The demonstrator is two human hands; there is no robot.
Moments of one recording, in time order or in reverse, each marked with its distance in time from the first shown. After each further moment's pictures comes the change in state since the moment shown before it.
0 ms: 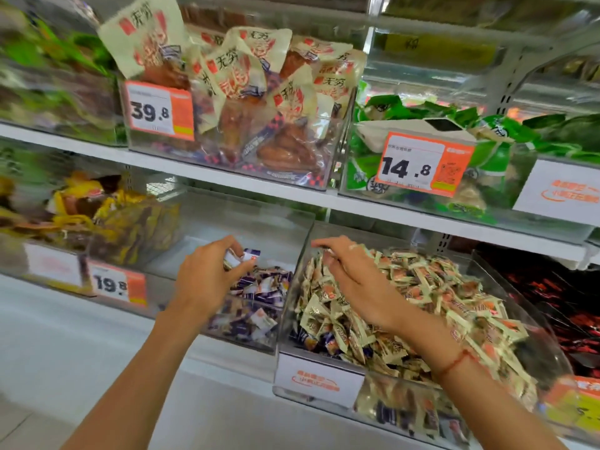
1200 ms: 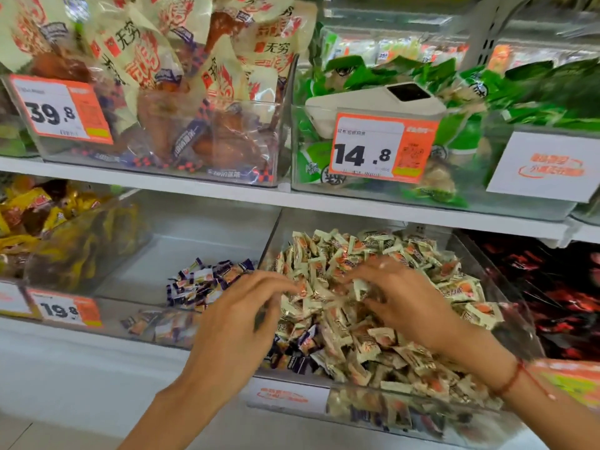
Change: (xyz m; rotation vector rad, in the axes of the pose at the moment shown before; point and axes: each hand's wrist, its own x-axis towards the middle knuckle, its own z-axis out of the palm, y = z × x) left_hand -0.053 0.093 0.013 -0.225 -0.122 0.403; right_hand -0.052 0.074 -0.053 -0.346 -0.174 0.101
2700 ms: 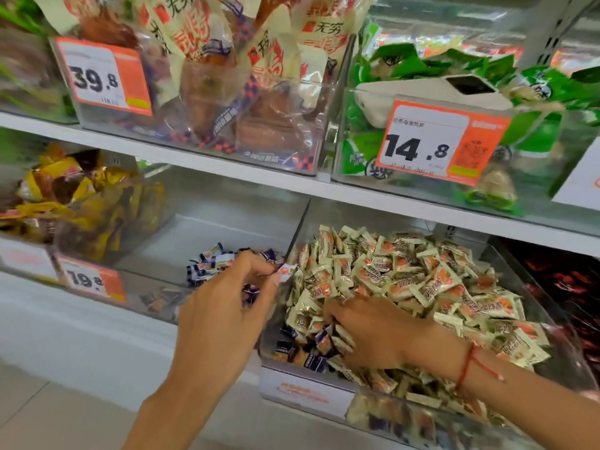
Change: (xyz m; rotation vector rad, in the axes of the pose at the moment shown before) left_hand -0.011 -0.005 -0.022 0.072 0.172 -0.392; right_hand 0.036 -0.046 0.040 -0.241 -0.520 -0.171
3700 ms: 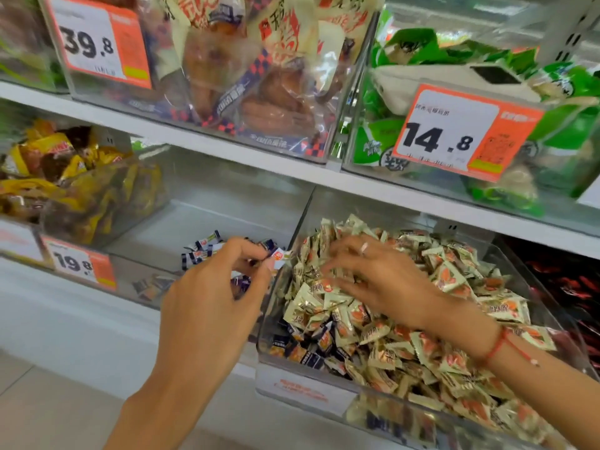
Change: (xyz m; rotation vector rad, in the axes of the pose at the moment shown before) left_hand 0.000 0.003 -0.006 -0.070 0.075 -0.035; right_hand 0.008 0.032 -0.021 0.108 0.517 -0.144
